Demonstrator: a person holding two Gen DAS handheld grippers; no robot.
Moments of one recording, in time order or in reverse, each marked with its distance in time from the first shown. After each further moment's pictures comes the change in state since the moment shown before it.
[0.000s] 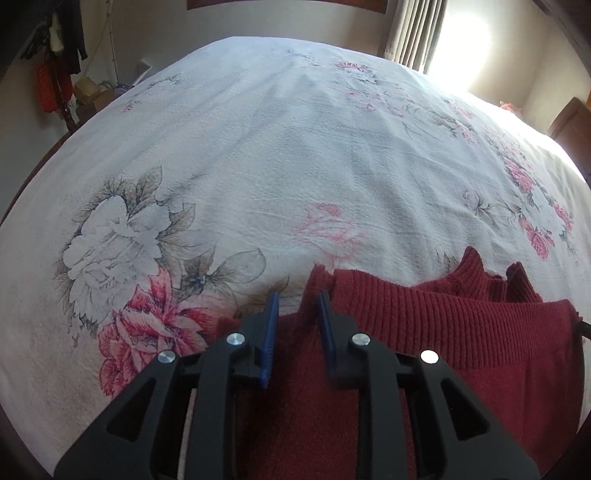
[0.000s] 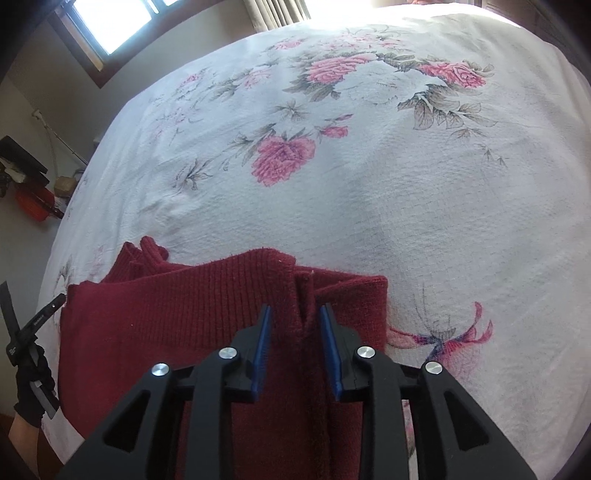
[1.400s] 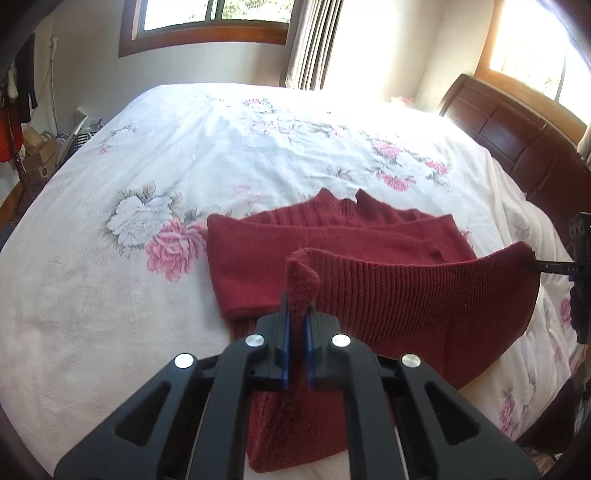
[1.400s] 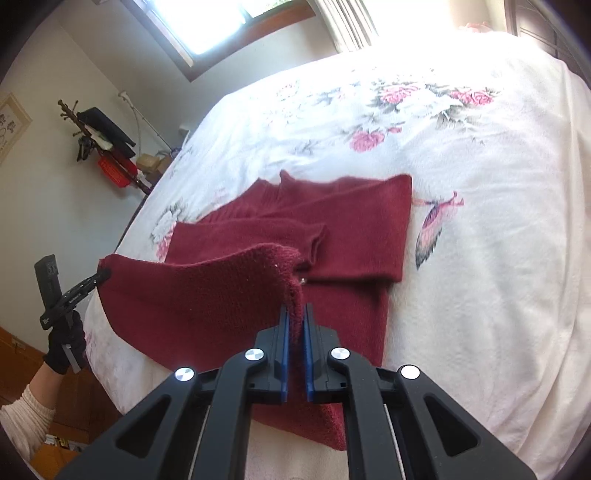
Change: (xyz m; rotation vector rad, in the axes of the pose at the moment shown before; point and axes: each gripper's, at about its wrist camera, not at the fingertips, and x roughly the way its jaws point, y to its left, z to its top) left arm -0.208 0.017 -0.108 0.216 -0.098 -0.285; right arm -0.177 0.019 -0.143 -0.148 -0.055 0.248
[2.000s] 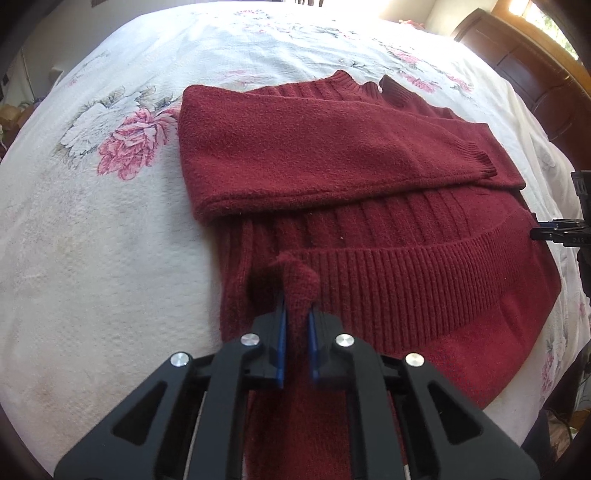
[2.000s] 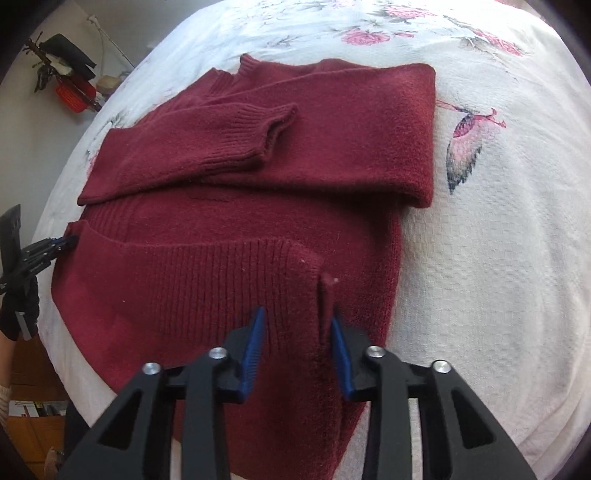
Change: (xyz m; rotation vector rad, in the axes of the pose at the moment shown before) left arm 0.096 0.023 -0.089 0.038 0.331 -0.010; right arm 0.128 -0.016 -0.044 -0.090 0.311 -0.186
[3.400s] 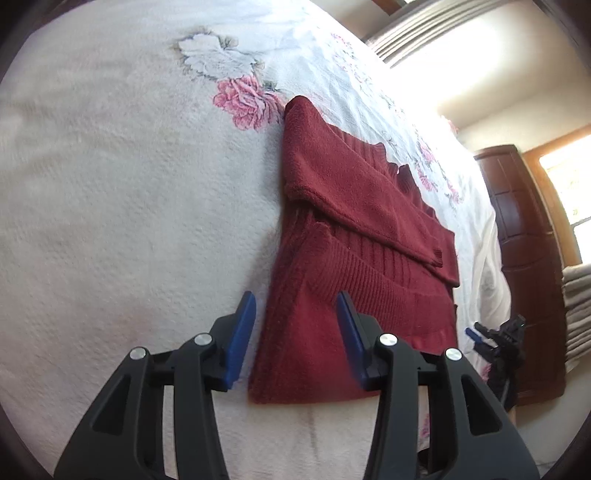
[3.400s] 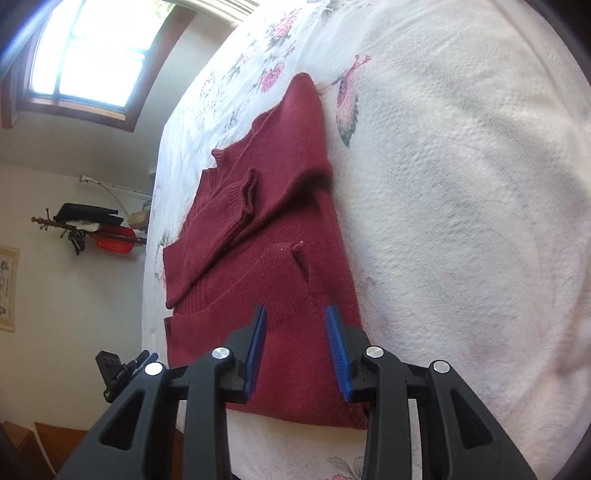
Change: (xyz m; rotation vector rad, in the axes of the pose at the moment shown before) left arm -0.068 0.080 -0.042 -0.440 -0.049 -0.207; right arm -0.053 -0.078 -0.059 0.521 -0.150 0.394
